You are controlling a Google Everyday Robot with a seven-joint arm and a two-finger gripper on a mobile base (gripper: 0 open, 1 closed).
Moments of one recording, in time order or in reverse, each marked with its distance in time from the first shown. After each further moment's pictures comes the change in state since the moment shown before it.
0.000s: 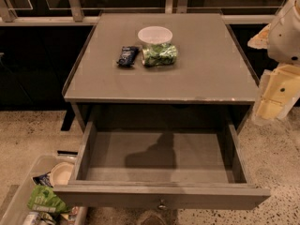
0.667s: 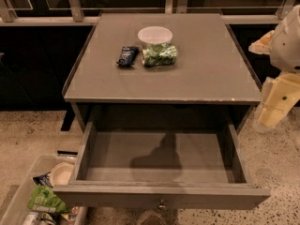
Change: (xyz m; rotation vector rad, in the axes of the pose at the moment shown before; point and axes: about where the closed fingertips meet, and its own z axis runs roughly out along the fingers) arm 0.004 0.006 0.006 0.005 -0.024 -0.006
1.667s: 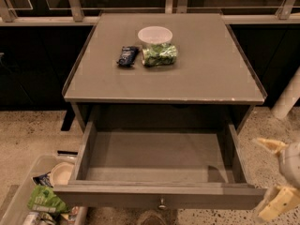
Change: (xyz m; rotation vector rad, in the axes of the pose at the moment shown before) arm 0.100 0.119 0.150 -0.124 -0.320 0.161
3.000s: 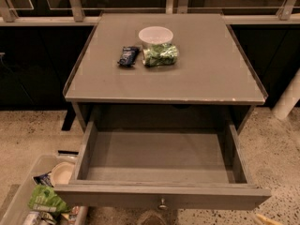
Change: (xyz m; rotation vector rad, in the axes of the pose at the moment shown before) arm 0.032 0.162 0.030 -0.131 -0.136 0.234
